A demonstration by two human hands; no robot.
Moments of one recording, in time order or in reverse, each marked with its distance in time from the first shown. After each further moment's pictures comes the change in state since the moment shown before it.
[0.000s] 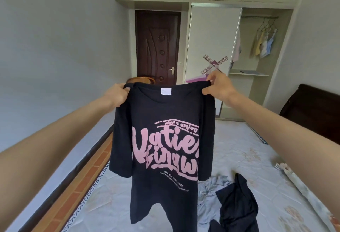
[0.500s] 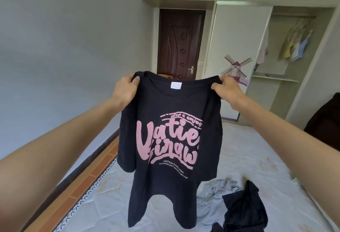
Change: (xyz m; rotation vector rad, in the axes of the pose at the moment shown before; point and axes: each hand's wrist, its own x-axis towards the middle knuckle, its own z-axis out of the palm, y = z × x) left_hand -0.038 -0.002 0.009 -0.171 0.213 0.061; right_hand 0.000 0.016 0.012 0.128 -0.055 0.040
